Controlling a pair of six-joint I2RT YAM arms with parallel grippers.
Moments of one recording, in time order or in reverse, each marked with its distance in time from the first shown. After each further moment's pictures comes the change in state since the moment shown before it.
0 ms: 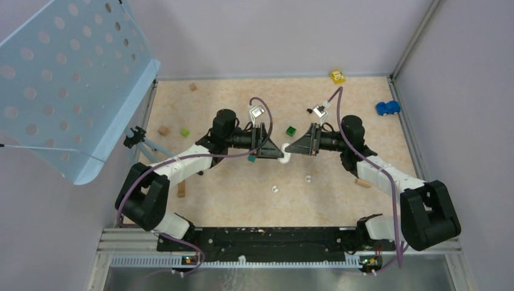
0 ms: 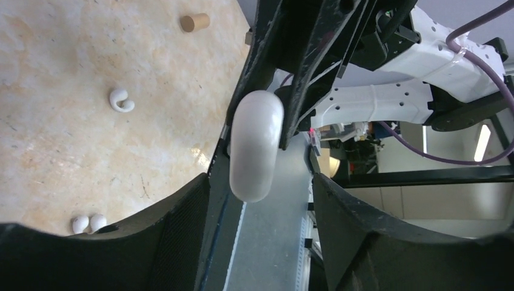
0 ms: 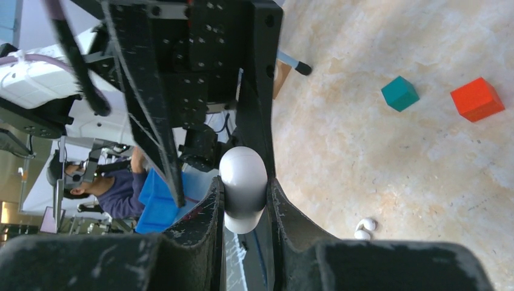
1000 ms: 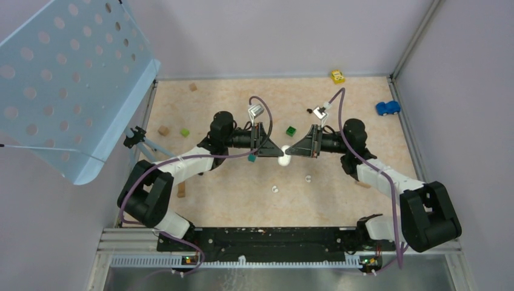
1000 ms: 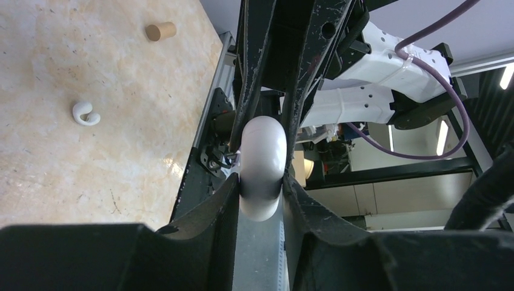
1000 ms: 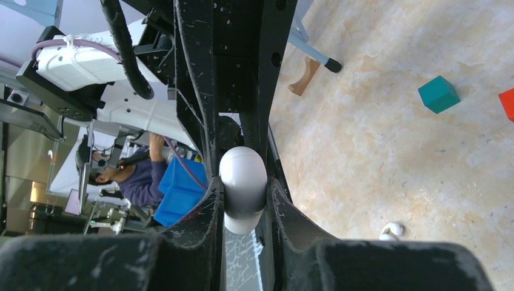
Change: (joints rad) left arm 0.000 0.034 -0.065 0.298 0.060 -0.219; right arm 0.003 -0.010 -0.047 0.171 -0.068 0.120
